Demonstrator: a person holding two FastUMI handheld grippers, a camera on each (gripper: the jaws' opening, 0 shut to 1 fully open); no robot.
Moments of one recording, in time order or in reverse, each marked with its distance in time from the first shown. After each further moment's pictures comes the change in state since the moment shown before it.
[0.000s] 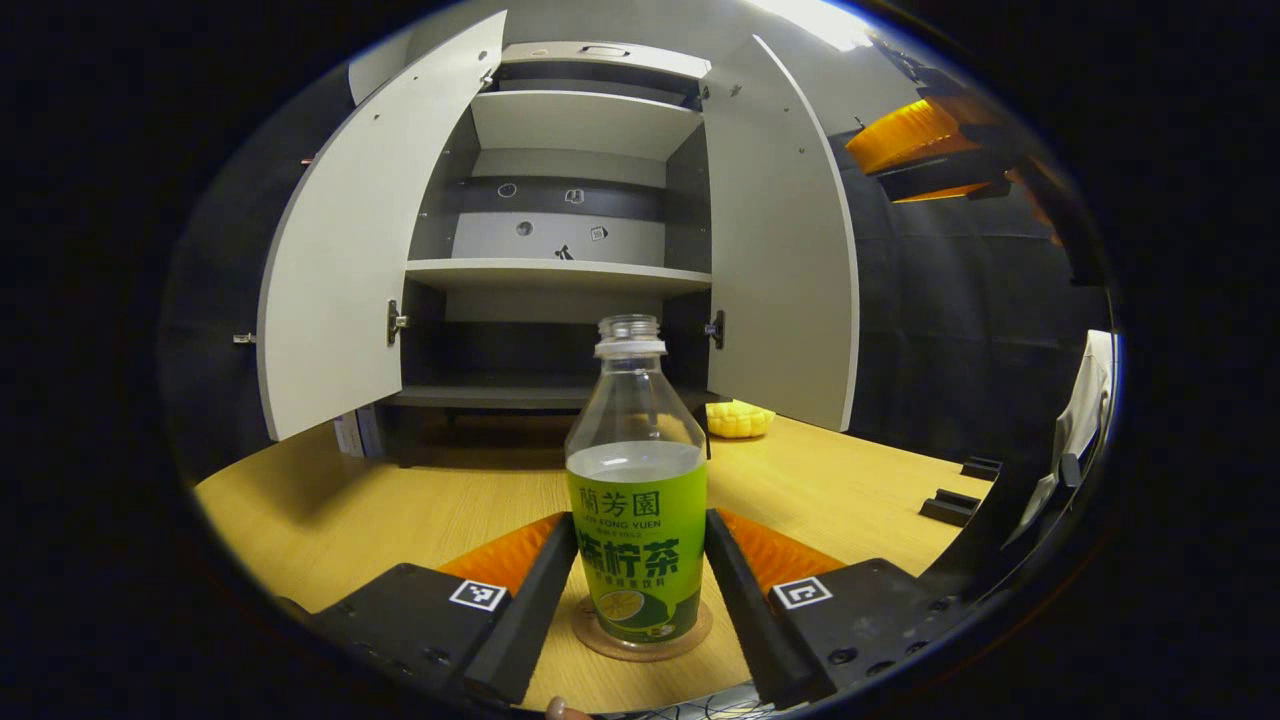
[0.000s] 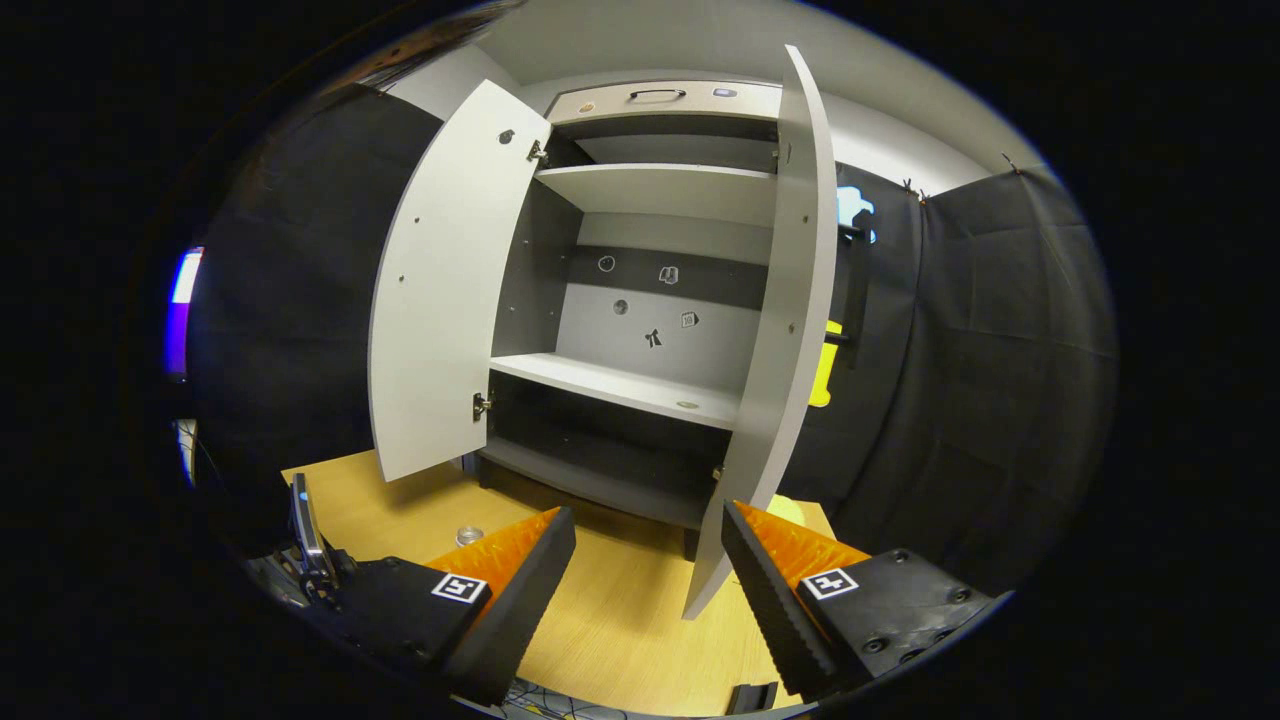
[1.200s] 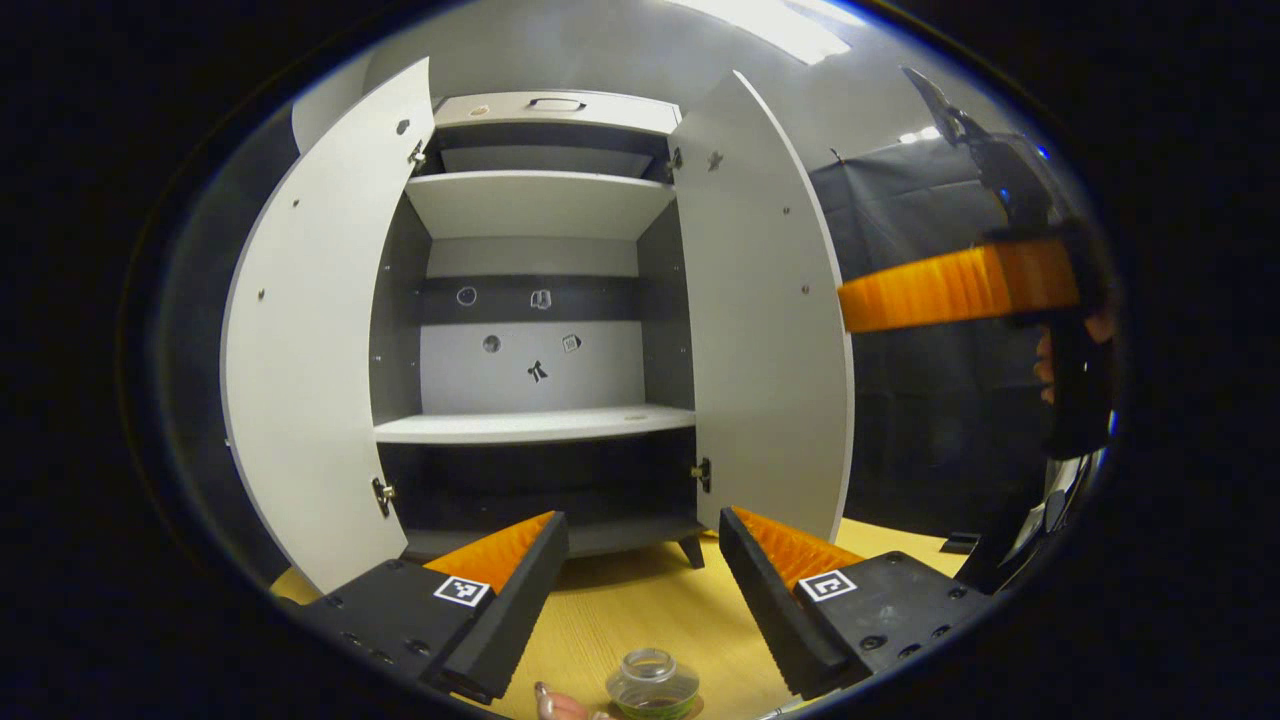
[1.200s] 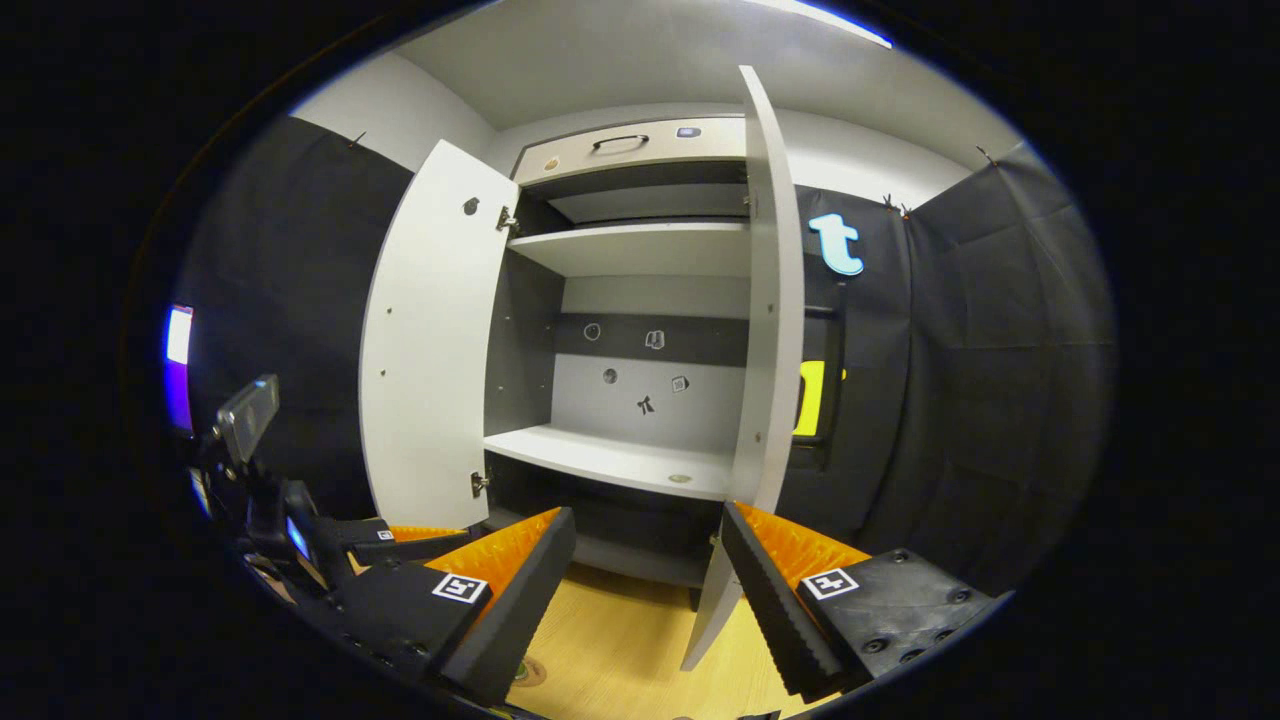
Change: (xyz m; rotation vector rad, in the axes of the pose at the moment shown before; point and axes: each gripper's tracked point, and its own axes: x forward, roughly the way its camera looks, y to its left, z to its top) left arm -0.002 -0.012 0.237 0.087 -0.163 -0.052; right arm 0.016 -0.049 0.091 0.101 -0.169 -0.032
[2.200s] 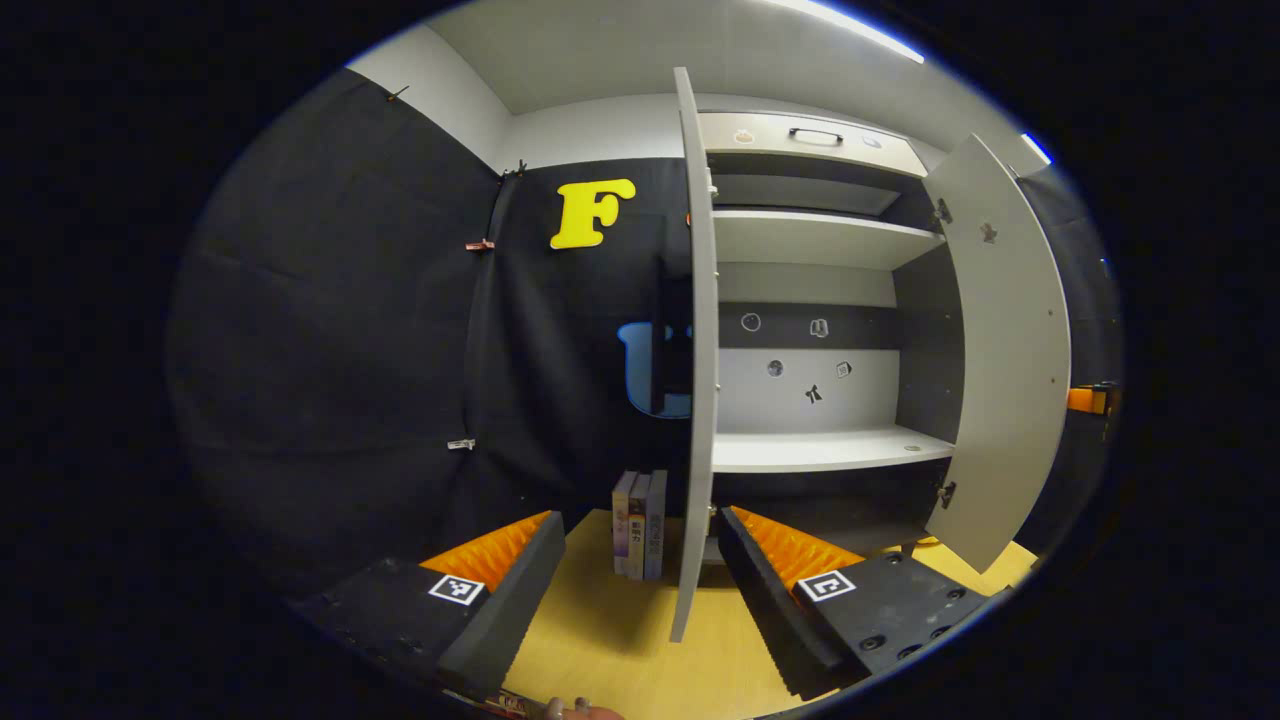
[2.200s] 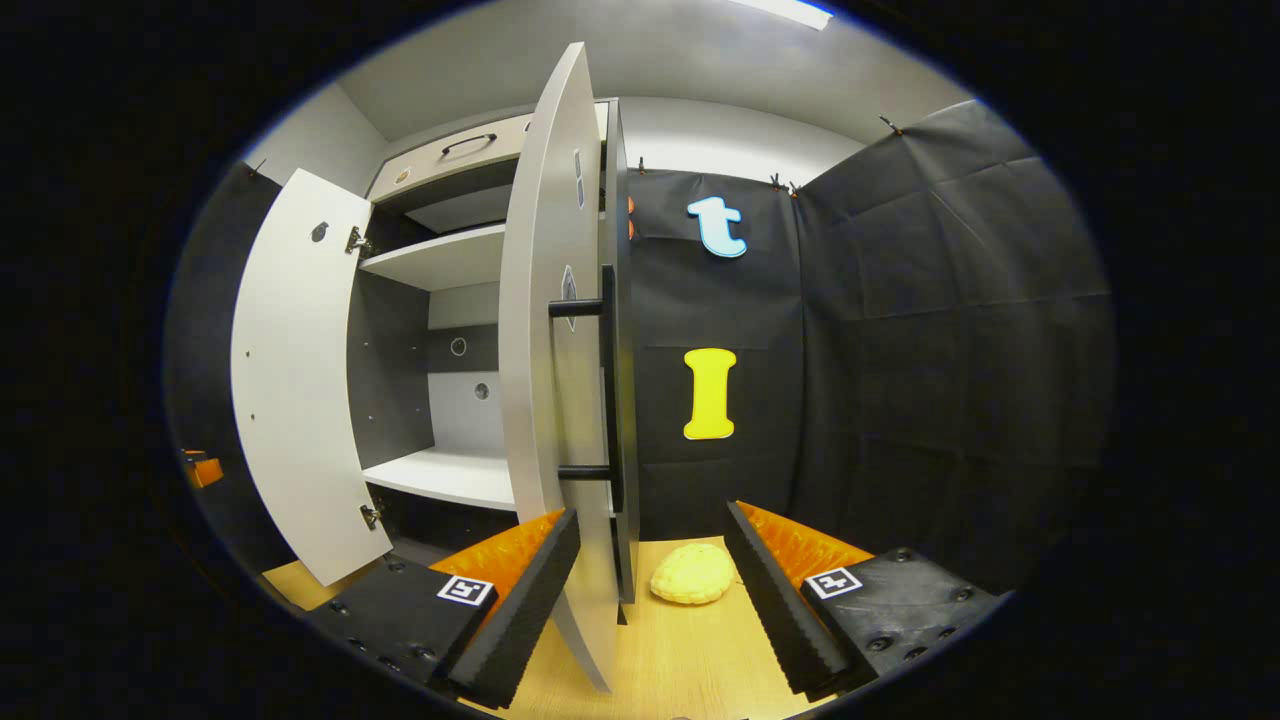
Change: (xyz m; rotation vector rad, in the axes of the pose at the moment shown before) left arm -0.170 0.298 0.053 -0.044 0.061 0.599; right arm 0.033 -0.110 -0.003 0.083 0.021 -0.257
